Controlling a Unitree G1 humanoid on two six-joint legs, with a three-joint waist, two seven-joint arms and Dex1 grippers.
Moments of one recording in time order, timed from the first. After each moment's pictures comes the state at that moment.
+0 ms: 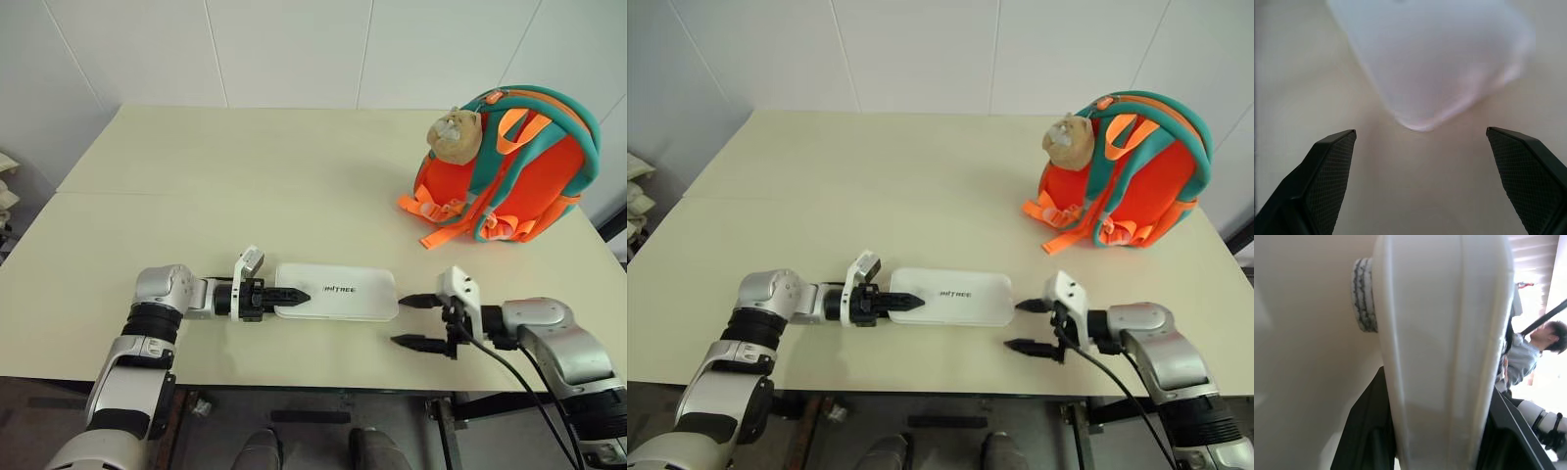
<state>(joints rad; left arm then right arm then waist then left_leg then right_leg) -0.76 0.49 -0.04 0.52 -0.62 1.34 -1.12 -0.29 -0.78 -0.05 0.01 0.34 0.43 1.14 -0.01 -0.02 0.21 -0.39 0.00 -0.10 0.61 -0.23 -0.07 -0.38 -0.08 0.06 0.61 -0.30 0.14</state>
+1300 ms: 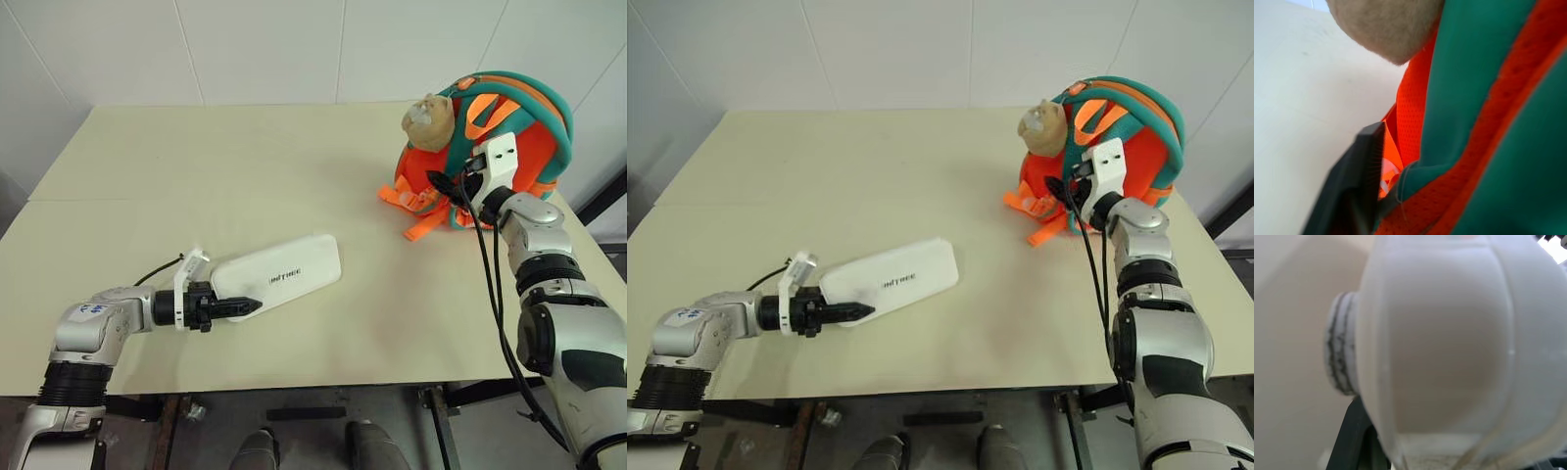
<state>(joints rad) -0.41 0.70 0.11 0.05 -0.58 0.86 -1.11 -1.15 -0.55 -0.17 1.20 0.14 -0.16 0.75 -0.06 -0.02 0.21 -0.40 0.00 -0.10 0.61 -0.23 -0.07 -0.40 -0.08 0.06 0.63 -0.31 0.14</state>
